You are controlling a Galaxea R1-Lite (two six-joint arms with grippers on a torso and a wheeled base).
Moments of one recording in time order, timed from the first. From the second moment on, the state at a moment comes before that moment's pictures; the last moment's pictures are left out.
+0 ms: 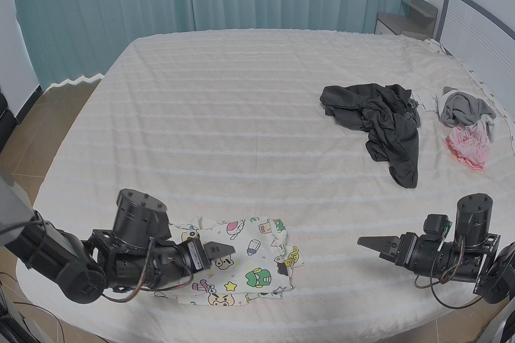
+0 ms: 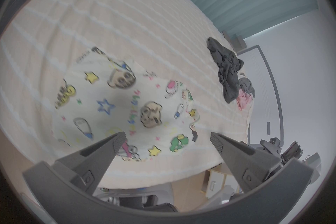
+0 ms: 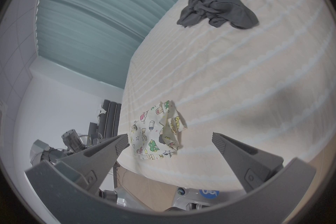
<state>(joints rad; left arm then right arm) -0.58 1.79 -0.49 -0.58 -0.10 -0.88 0.44 1.67 -0.14 -1.05 0.21 0.82</state>
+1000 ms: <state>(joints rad) -0.02 2.00 -0.53 -0.47 -0.52 -0.28 0.52 2.24 -0.79 -0.70 0.41 0.47</state>
